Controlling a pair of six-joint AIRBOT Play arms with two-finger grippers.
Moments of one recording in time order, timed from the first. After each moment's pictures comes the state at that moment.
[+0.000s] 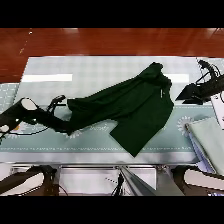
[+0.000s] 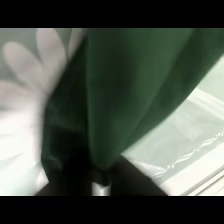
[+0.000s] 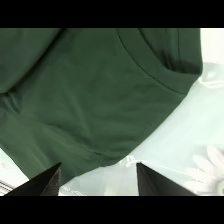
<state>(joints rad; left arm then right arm) 0.02 -1.26 0.62 1.05 -1.15 -1.00 -0.35 -1.40 1.25 -1.08 1.57 1.24</state>
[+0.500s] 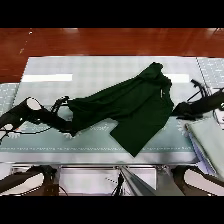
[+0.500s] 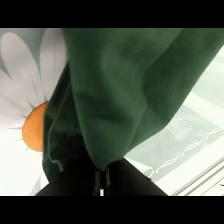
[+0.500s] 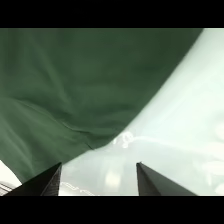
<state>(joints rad) 0.00 -1.27 0.62 1.05 -1.14 -1.04 -0.35 -1.26 0.85 -1.09 1.40 1.20</state>
